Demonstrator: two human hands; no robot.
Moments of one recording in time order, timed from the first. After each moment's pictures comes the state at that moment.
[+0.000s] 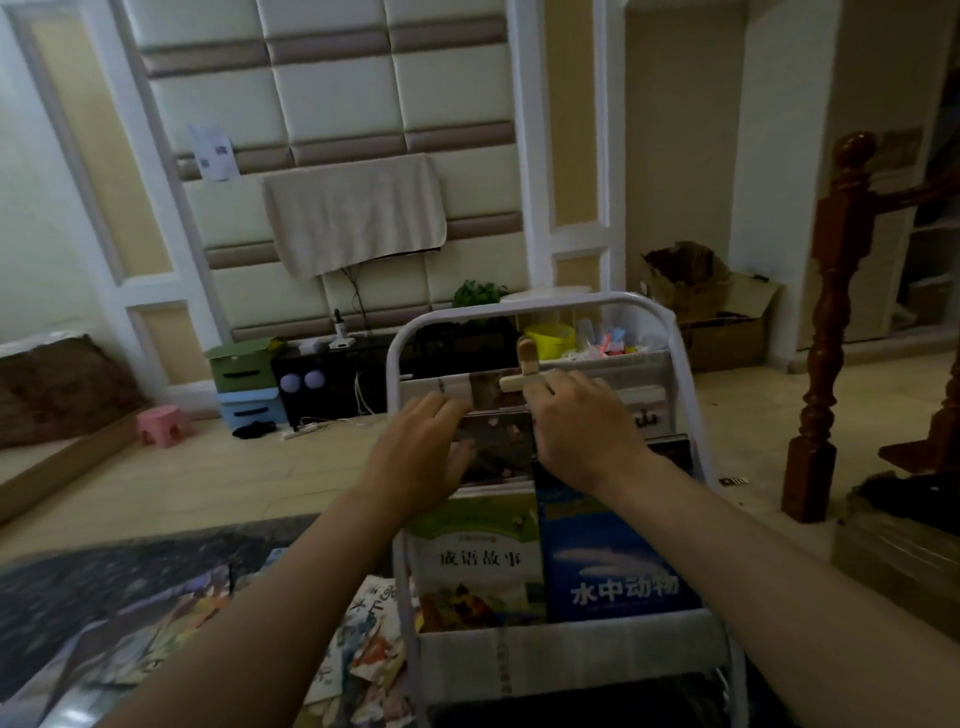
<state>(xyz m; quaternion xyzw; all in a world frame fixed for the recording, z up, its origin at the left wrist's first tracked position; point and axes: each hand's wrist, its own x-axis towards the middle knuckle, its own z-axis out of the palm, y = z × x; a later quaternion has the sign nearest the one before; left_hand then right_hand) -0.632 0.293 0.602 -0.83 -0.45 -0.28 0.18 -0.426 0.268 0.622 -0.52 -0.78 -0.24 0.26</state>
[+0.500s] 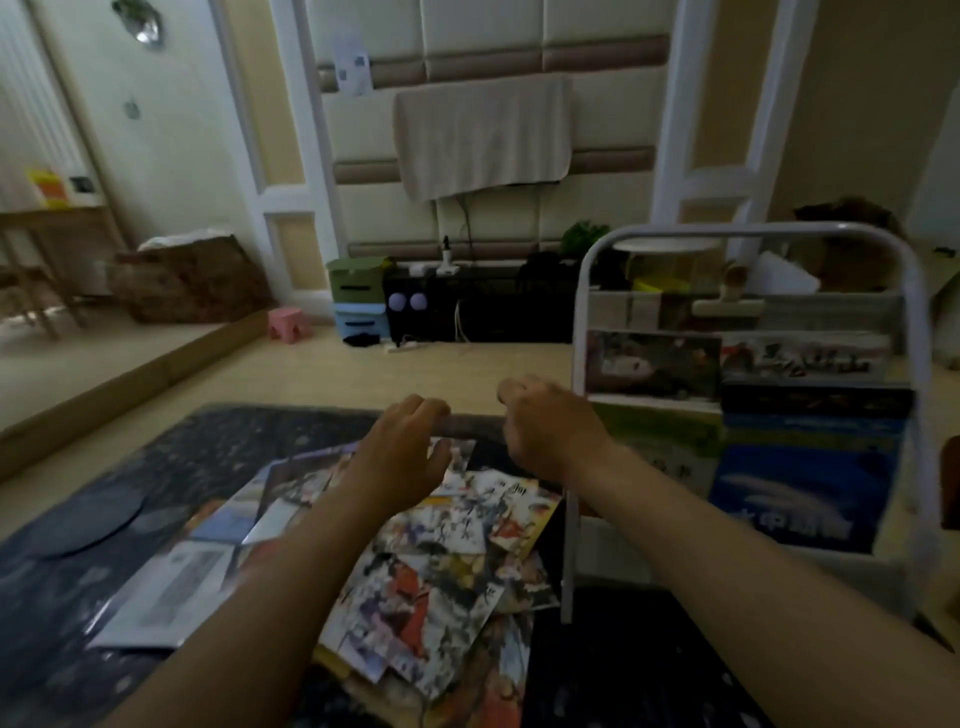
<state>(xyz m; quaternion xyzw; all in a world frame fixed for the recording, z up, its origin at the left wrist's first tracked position) -0.835 0.200 0.523 -0.75 -0.59 -0.30 0.08 -0.635 0.226 0.568 -0.44 -0.87 -0.06 0.21</state>
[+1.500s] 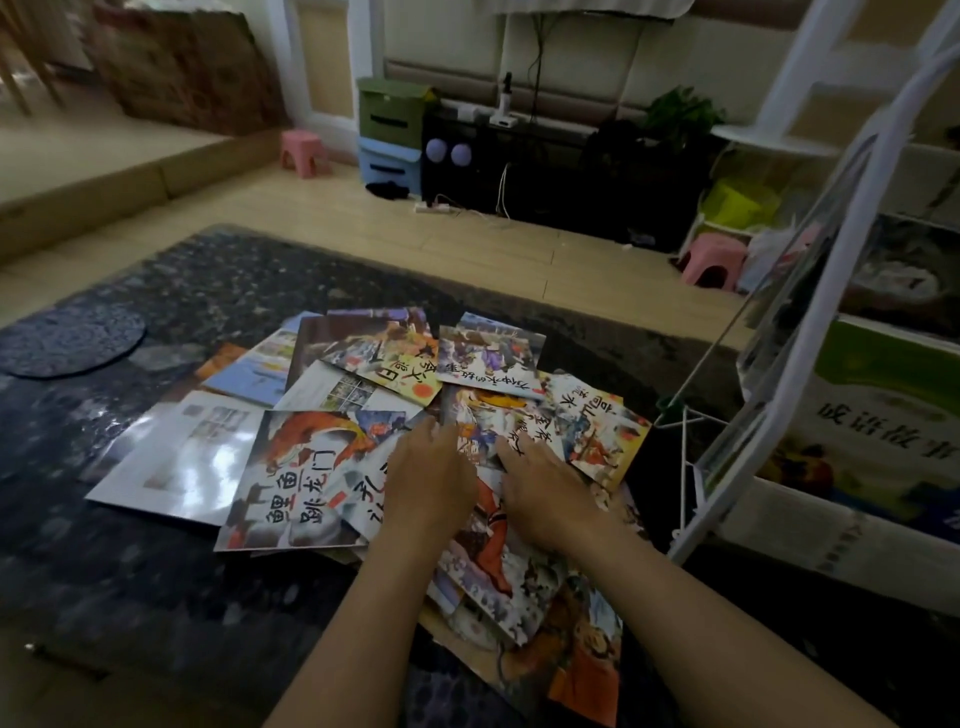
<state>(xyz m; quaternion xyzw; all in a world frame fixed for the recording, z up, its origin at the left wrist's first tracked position) -0.899 0.205 0.327 -0.57 -0.77 -0.29 -0.06 -0.757 0.263 0.330 -0.50 -0.85 0.13 -0.08</state>
